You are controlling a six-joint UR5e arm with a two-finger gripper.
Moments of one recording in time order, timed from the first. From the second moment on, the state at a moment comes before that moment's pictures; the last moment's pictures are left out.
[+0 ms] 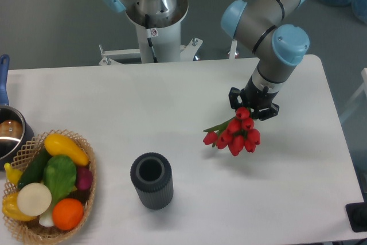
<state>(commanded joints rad) 2.76 -1.93 -1.76 -1.10 1.39 1.16</state>
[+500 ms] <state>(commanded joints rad) 2.74 -1.96 -1.76 -1.10 1.40 1.16</state>
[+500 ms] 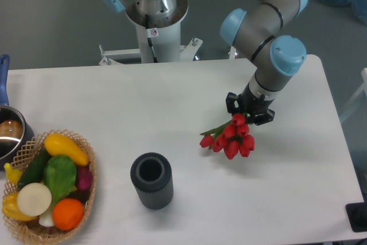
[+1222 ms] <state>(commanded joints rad) 2.72 -1.99 -1.75 -1.09 1.43 1.16</state>
